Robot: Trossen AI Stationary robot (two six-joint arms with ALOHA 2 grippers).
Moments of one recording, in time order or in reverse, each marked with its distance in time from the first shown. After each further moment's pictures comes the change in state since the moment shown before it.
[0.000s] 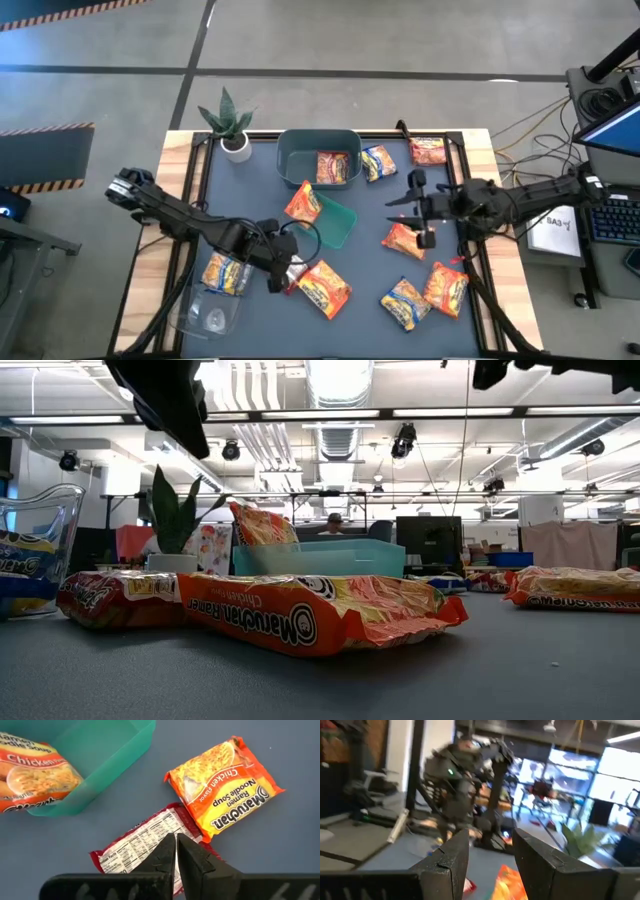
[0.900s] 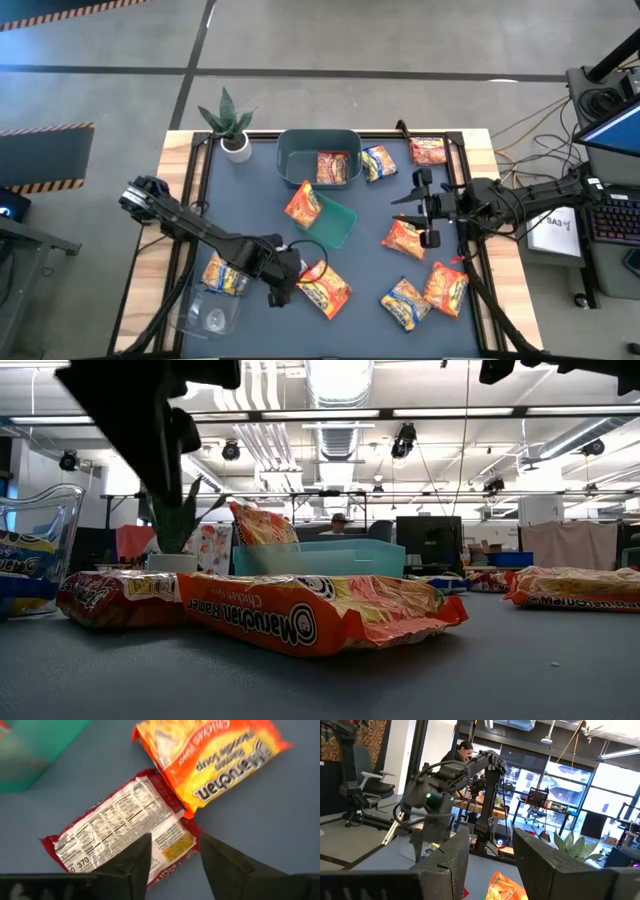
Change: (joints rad) left arm -0.052 0.148 0.023 -0.003 0.093 -0.014; right arm -0.002 -0.051 -0.023 0.012 -0.003 -0.056
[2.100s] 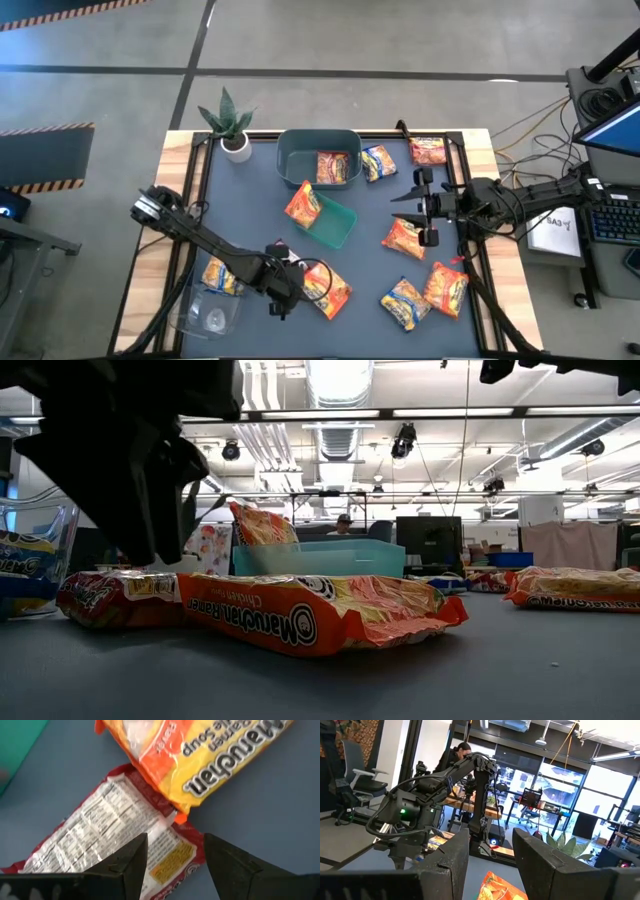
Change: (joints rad) left arm -0.057 0.119 -0.016 0.096 -0.053 0.079; right arm -0.001 0.001 0.001 0.006 0.027 -0.025
